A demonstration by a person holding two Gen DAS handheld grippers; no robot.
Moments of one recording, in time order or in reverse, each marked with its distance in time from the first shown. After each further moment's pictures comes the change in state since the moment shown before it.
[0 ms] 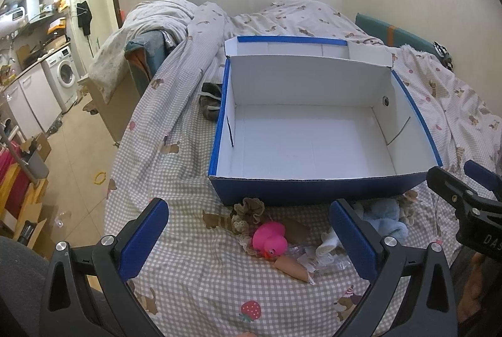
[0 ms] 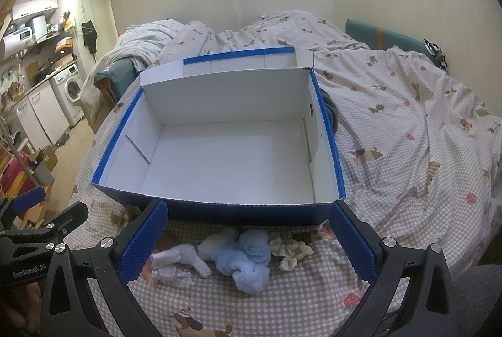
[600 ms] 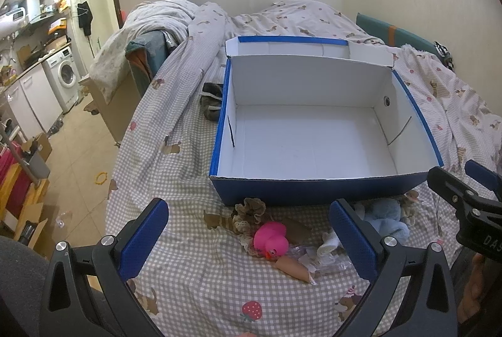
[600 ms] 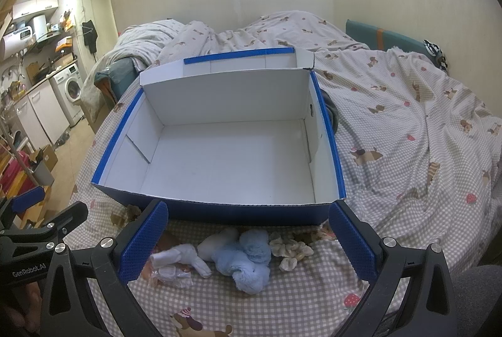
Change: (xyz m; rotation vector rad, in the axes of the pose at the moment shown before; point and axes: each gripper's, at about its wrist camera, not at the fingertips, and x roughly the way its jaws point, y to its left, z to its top) left arm 0.001 -0.001 0.000 0.006 -0.002 0.007; right arm 0.000 0.000 0.000 -0.001 0.001 -0.001
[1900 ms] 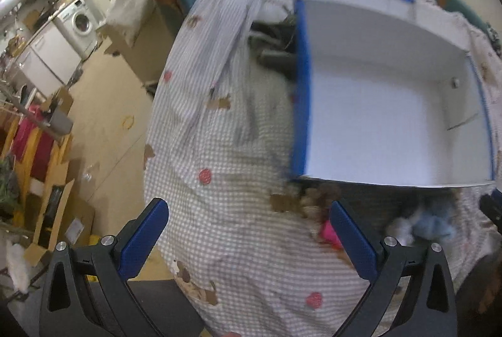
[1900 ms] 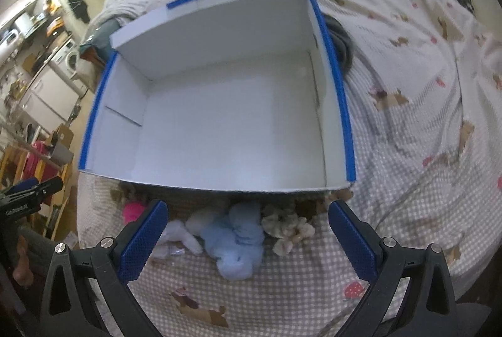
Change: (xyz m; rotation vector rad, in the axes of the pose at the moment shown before) left arm 0.067 0.070 0.043 -0.055 0.385 0.139; right arm 0.072 -0.045 0.014 0.109 0.366 0.117
